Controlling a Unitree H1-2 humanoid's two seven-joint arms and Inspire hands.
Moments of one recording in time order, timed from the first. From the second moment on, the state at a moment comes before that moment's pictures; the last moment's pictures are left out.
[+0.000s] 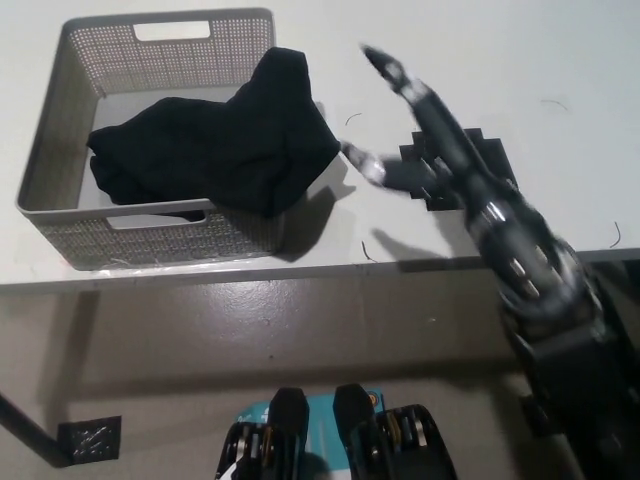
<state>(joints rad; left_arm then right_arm) 0.25 0.12 -0.19 0.26 0.26 -0.43 0.05 -0.60 -0.14 0.24 0.01 -0.24 0.23 0.11</state>
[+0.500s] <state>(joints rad) 0.27 0.13 -0.15 0.28 0.22 -0.44 0.05 0.23 -0.33 0.23 -0.17 -0.30 0.04 0.07</state>
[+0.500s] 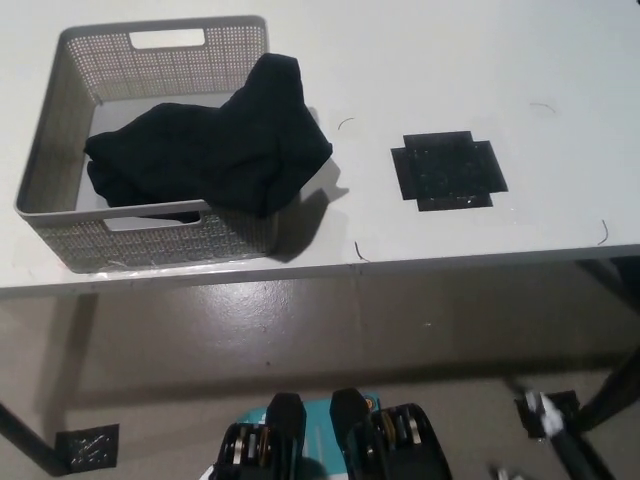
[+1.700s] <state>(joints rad) 0.31 0.15 -0.07 0.28 0.12 -0.44 0.13 0.35 -0.34 0.26 0.27 -0.42 -0.40 -0.20</state>
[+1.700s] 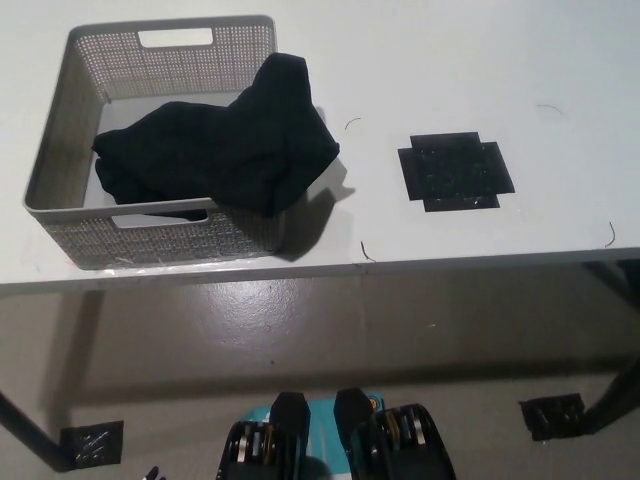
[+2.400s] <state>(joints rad) 0.47 0.17 -0.14 0.29 0.11 -0.44 0.17 0.55 -0.35 0.37 0.29 -0.20 -0.44 -0.26</state>
